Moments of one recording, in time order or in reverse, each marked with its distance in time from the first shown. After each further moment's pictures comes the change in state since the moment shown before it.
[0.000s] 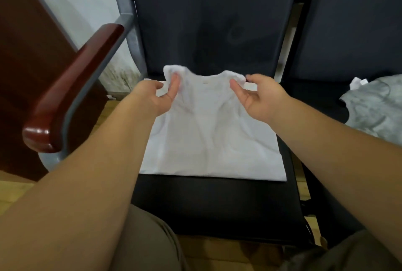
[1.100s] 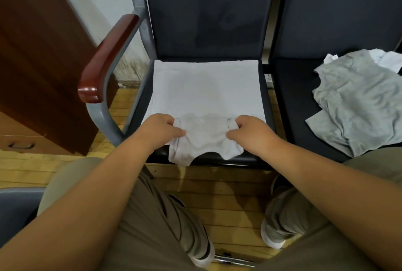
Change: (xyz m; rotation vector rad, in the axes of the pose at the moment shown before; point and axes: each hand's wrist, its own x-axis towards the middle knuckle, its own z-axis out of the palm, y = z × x) left_hand -0.147 -0.060 -0.176 1.854 -0.121 0.467; right_hand -0.174 0.114 -0.105 -1.531 -0.078 -0.291
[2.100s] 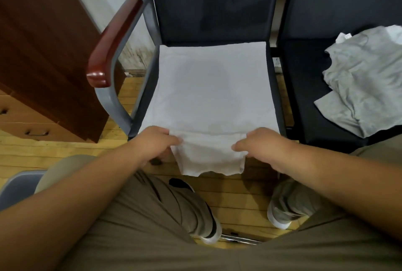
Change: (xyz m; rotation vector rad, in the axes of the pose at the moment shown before) left_hand -0.043 -0.056 0.013 -0.197 -0.107 -0.187; right_hand -0.060 0.014 0.024 0.165 -0.192 0.317
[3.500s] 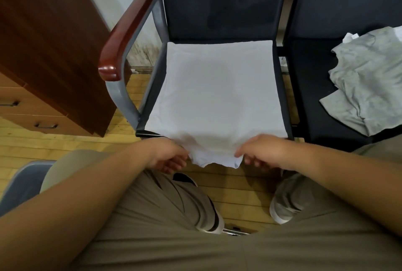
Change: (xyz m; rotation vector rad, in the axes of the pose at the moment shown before) left_hand 0.018 -0.041 0.019 -0.011 -0.294 -0.292; right_hand 0.024 0.031 0.007 -0.140 -0.200 0.006
